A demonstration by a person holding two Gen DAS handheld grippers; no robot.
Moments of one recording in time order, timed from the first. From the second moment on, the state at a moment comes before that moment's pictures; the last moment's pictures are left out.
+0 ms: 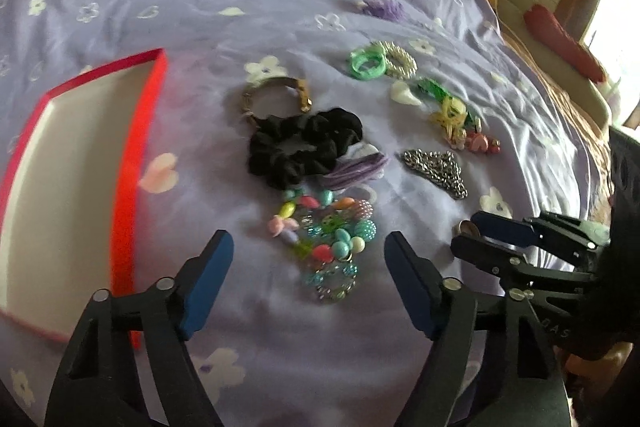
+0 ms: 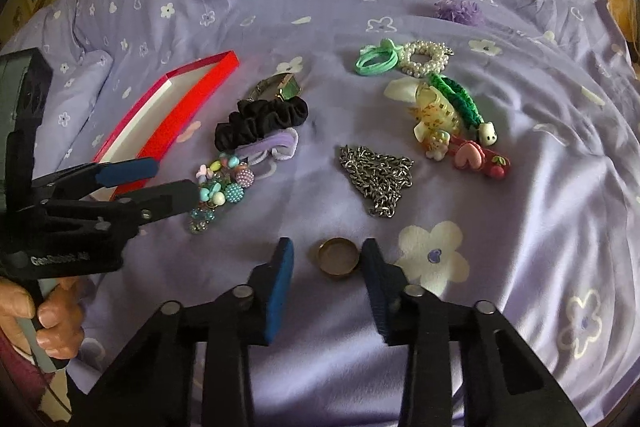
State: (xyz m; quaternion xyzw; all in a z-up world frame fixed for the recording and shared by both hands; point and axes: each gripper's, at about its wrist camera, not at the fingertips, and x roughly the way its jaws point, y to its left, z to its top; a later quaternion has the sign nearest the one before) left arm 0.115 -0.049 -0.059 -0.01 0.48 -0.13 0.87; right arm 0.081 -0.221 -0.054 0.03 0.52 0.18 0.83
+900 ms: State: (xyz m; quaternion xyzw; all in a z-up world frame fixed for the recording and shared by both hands) left arm 0.100 -0.030 -0.057 -0.04 0.49 -0.17 0.85; right arm 0.074 -0.229 -0.044 0.07 0.51 0.18 0.84
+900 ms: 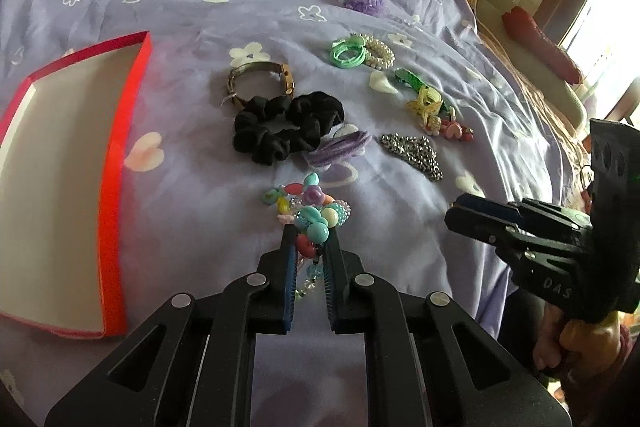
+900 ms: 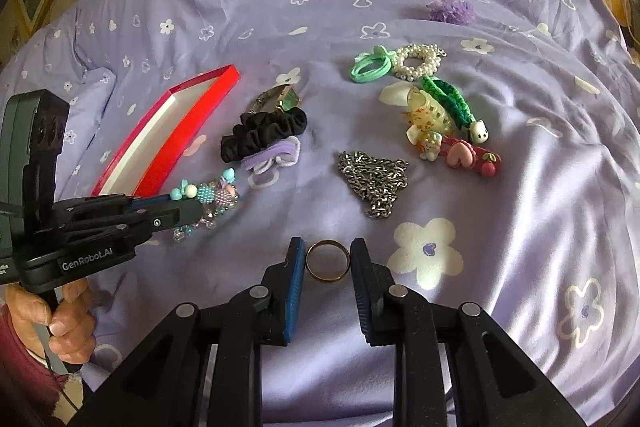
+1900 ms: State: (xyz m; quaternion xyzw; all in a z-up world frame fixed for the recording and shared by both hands) left arm 0.064 0.019 -0.054 -0.05 0.48 -0.13 0.87; right arm 0.058 -0.196 -0.030 0.06 0.50 0.21 0.84
